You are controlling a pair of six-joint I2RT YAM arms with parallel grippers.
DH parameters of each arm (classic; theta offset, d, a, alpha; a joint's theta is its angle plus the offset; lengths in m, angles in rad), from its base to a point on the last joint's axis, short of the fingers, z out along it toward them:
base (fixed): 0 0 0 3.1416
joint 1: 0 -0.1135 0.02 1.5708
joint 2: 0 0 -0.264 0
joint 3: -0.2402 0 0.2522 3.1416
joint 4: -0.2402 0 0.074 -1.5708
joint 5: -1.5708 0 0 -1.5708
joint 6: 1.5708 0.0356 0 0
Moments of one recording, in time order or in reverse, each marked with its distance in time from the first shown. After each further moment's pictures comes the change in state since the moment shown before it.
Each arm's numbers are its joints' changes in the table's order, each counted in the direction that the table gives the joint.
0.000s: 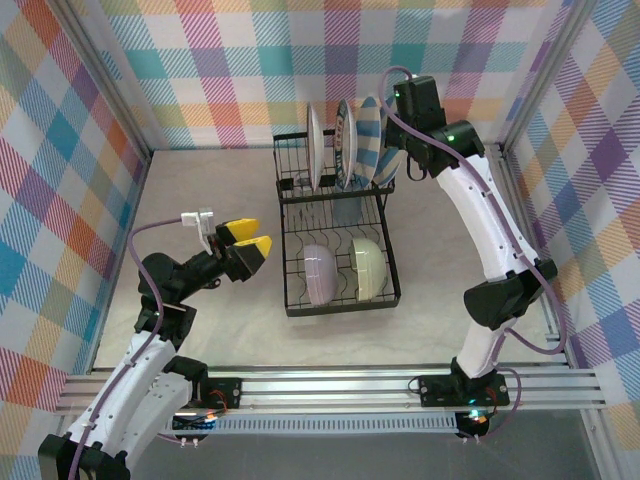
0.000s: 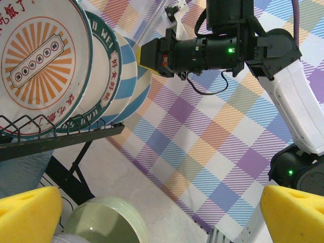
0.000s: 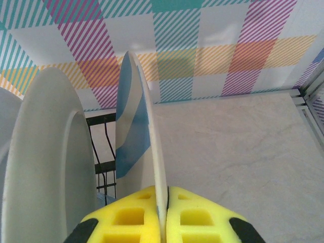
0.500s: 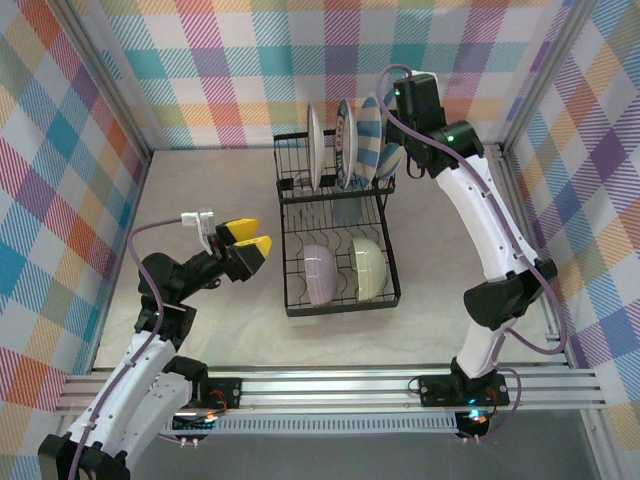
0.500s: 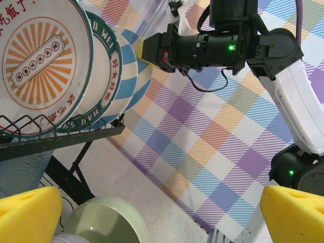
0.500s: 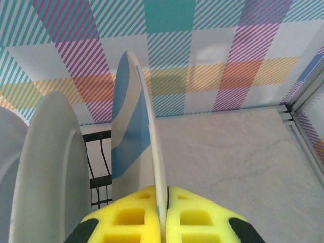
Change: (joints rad) left arm 0.000 0.000 0.000 0.000 0.000 0.001; right arm -0.004 -0.005 0.000 0.050 -0.056 -0.045
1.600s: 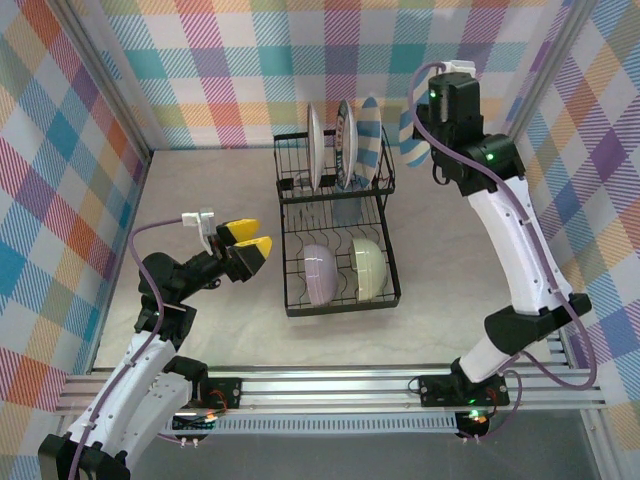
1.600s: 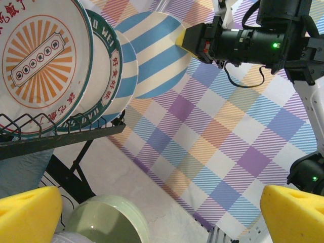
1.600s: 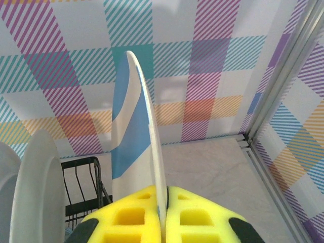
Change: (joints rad) left arm 0.000 0.000 0.000 -0.007 -0.004 0.008; right arm 0.025 -0.206 0.089 0.043 -0.098 -0.075
